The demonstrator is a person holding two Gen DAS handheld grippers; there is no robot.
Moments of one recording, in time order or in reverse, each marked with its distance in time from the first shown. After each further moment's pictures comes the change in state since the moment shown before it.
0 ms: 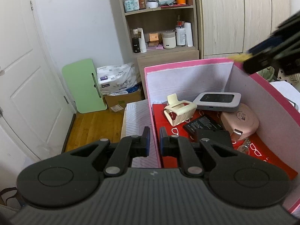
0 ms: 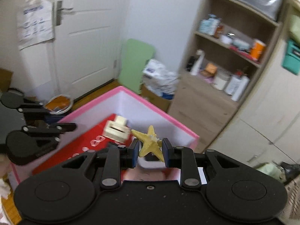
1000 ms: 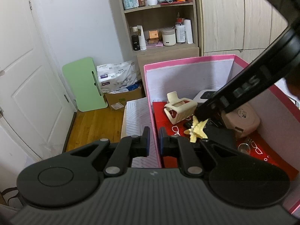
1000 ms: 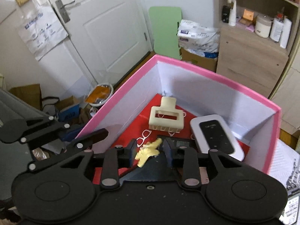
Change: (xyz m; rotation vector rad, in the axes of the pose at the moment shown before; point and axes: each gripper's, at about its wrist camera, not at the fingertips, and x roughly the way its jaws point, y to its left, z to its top) left arm 0.003 0.000 0.000 0.005 0.016 0.002; right arm 0.073 -0.003 0.002 0.262 0.172 0.297
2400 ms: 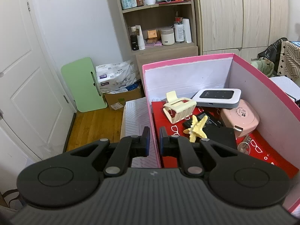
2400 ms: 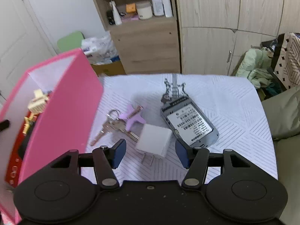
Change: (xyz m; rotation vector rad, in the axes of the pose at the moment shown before) left arm 0.001 -0.002 -0.001 0.007 0.003 -0.002; right arm -0.061 -0.145 -0.149 0.441 -0.102 -0.359
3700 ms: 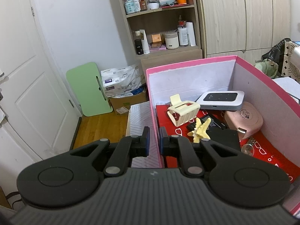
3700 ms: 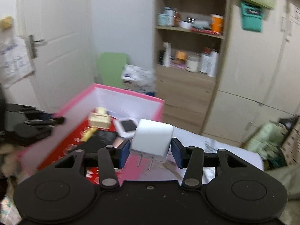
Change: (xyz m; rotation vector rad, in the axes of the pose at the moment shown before) left arm -0.005 -0.004 0.000 0.024 -0.029 0.044; right arm -0.117 0.107 0.008 -0.386 -0.263 0.159
